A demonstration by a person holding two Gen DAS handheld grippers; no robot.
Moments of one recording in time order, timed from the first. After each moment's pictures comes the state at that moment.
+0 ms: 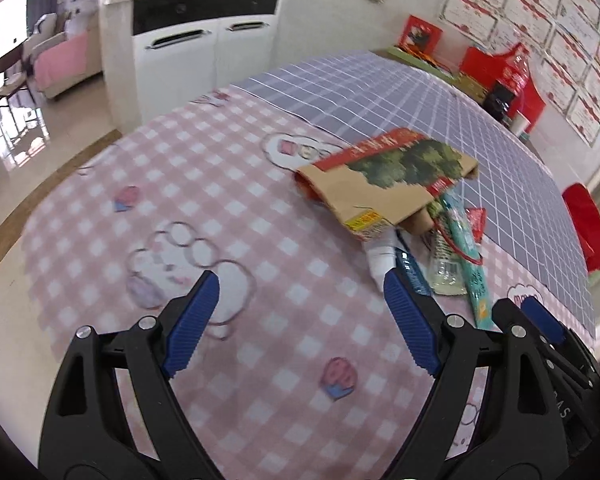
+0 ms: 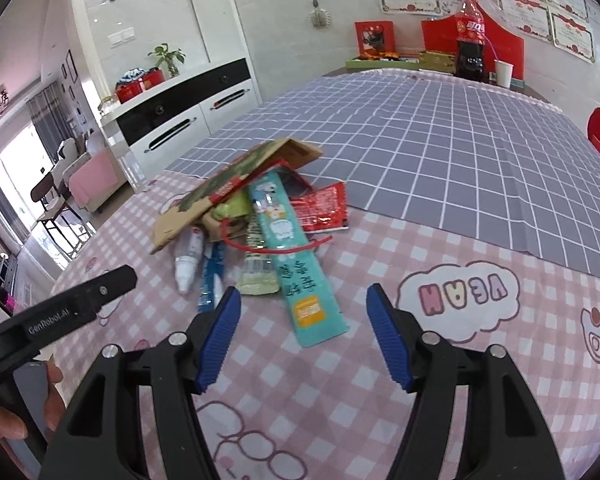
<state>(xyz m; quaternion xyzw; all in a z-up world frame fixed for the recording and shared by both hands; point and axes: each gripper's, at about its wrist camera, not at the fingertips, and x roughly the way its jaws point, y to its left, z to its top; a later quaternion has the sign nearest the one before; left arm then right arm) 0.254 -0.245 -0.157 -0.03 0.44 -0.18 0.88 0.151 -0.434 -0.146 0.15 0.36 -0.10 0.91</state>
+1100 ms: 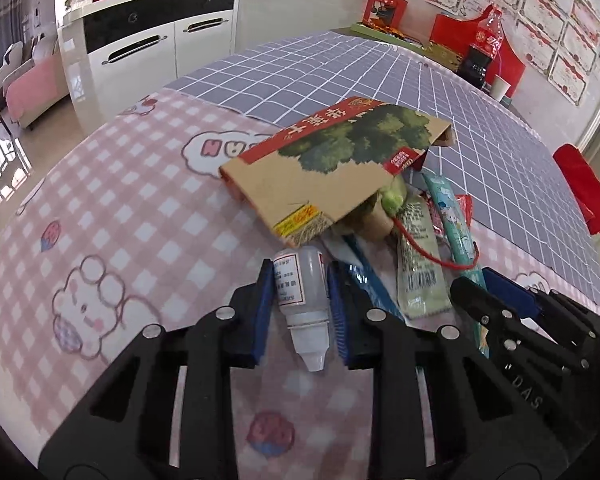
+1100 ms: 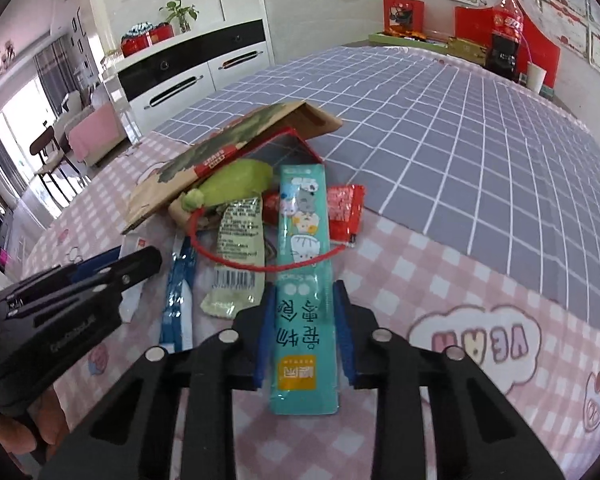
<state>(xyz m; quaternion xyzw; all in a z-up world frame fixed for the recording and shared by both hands) 0.263 -0.292 -0.171 0.01 0.44 -0.22 0.87 0.194 -0.445 -0.165 0.11 0.42 -0.07 0.90</state>
